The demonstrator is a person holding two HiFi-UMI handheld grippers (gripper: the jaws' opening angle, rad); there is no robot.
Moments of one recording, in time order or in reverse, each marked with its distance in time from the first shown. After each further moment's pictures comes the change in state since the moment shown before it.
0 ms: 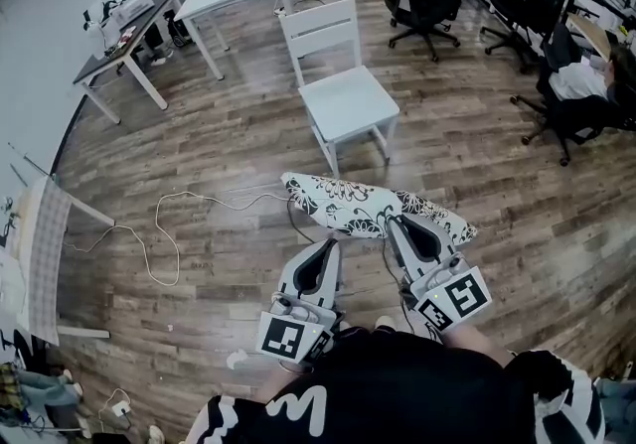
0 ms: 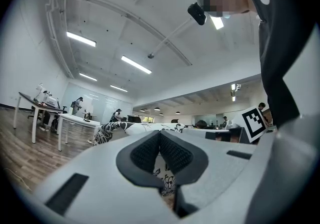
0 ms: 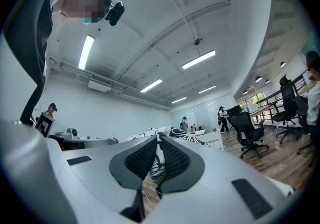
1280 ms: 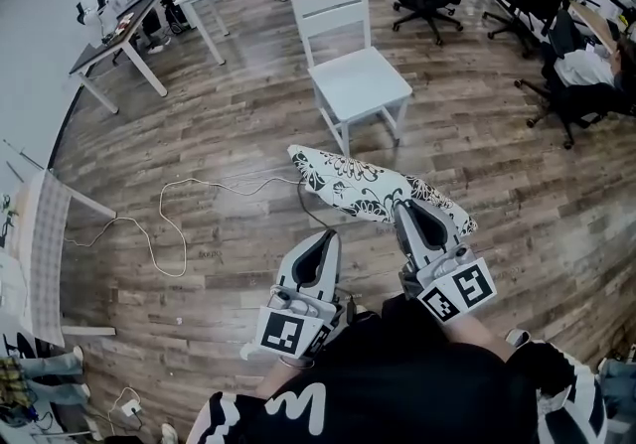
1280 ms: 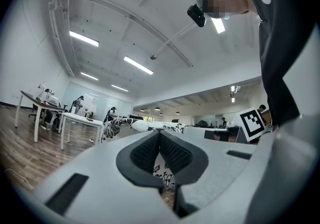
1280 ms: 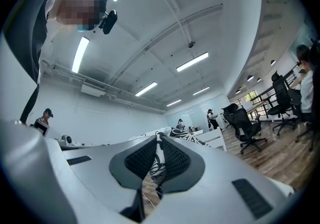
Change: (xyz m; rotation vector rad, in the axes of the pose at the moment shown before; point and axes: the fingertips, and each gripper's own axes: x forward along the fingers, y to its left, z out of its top) left arm -0.068 0.068 0.000 -0.021 -0.003 -0.009; right arm 0.036 0.066 -0.030 0.058 -0.049 -0.071
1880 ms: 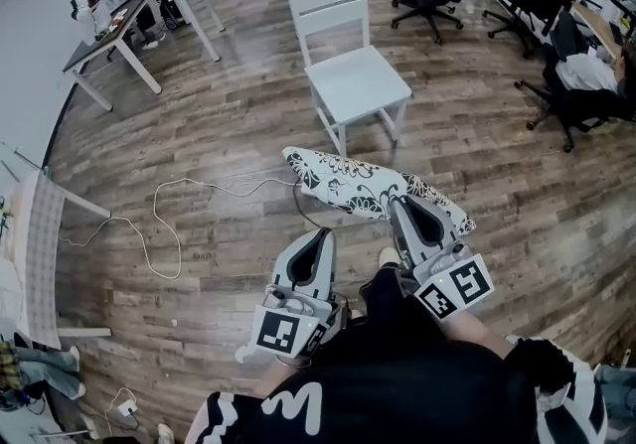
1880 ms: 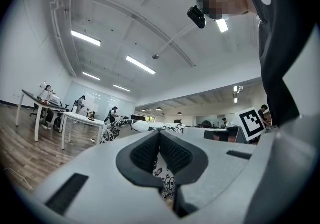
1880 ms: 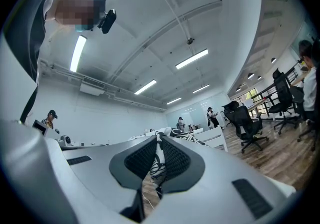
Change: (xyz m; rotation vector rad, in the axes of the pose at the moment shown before) left arm 0.036 0.020 -0.010 -0.007 0.000 0.018; right arm 0.030 -0.034 -0.008 0.013 0.019 0.004
